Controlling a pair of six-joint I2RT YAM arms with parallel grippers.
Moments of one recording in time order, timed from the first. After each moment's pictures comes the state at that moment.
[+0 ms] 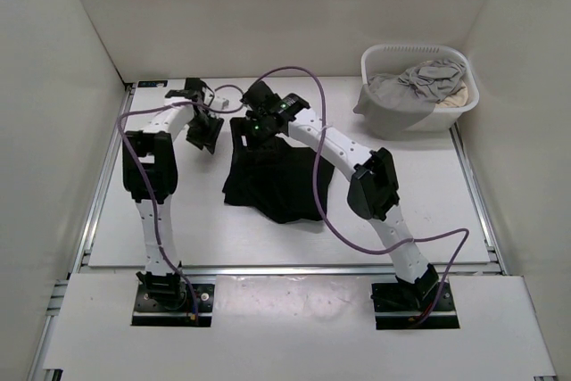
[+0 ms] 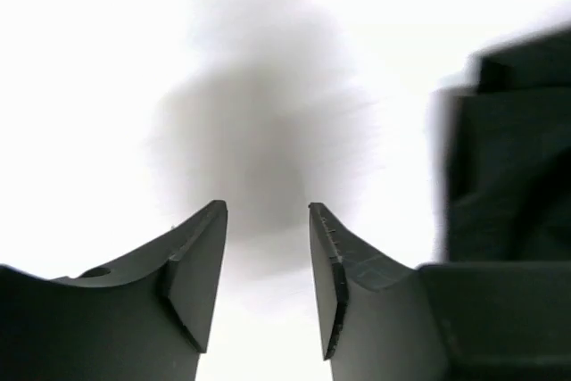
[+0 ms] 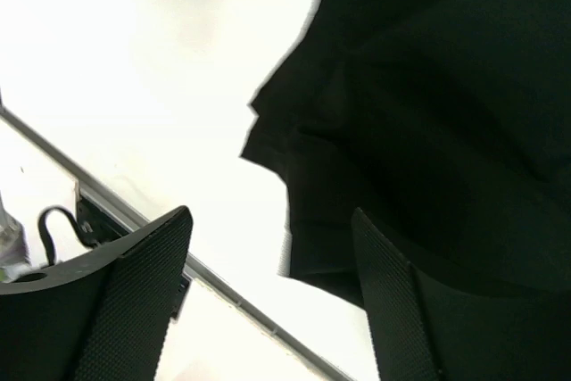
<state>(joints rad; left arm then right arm) -0.11 2.17 1.74 -0.86 0.11 0.30 0.82 2.34 2.32 -0.99 -0.28 0.55</state>
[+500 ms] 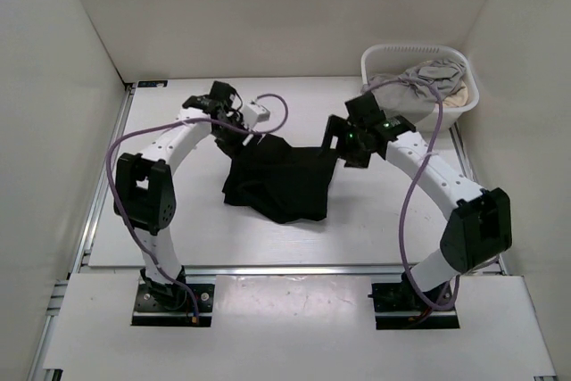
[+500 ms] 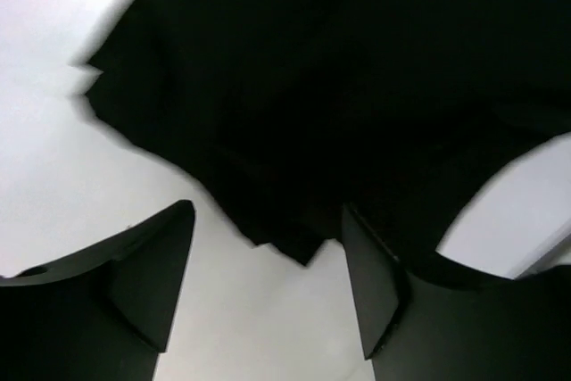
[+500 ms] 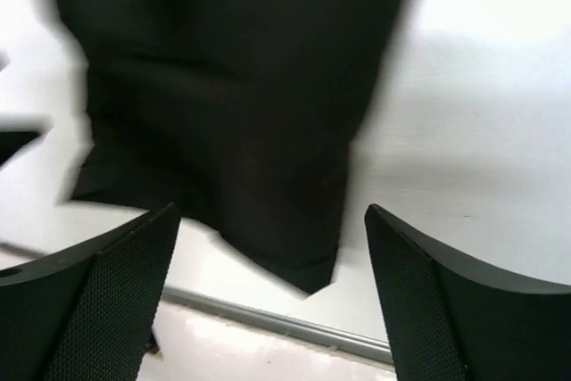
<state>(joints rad) -0.30 1.87 1.59 -0.90 0.30 0.48 0.52 1.53 1.38 -0.77 -0.08 0.66</state>
